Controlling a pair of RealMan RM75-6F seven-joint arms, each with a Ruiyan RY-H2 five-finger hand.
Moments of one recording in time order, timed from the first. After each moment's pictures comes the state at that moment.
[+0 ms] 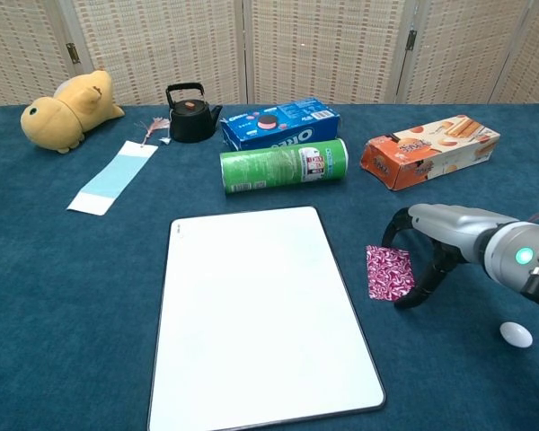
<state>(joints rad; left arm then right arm) -0.05 -1.27 -0.05 -1.49 1.43 1.49 0.05 0.72 -1.65 0.14 -1.70 -0.50 1.17 -0.76</state>
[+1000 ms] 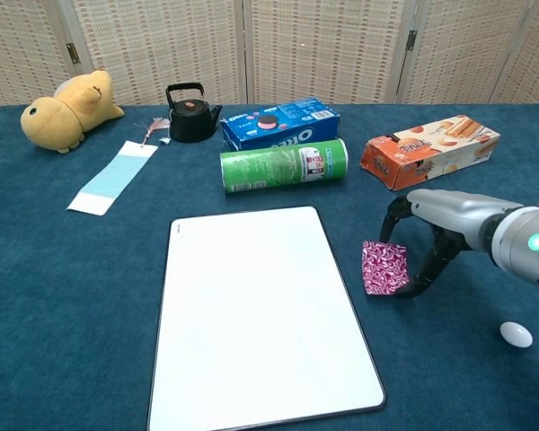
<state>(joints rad) -0.04 -1.27 -0.05 -1.49 1.43 1.50 0.06 0.72 -1.59 0.15 -1.78 -0.55 1.18 -0.74</state>
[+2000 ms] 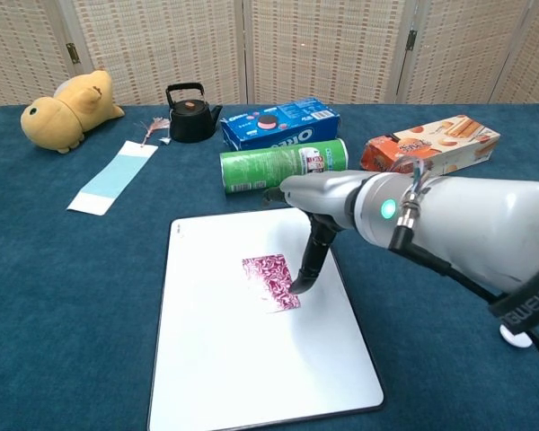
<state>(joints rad) -0.02 -1.25 -0.05 -1.52 1.43 1.51 0.08 1.03 -1.68 0.22 -1.81 -0.36 1.13 -0.92</state>
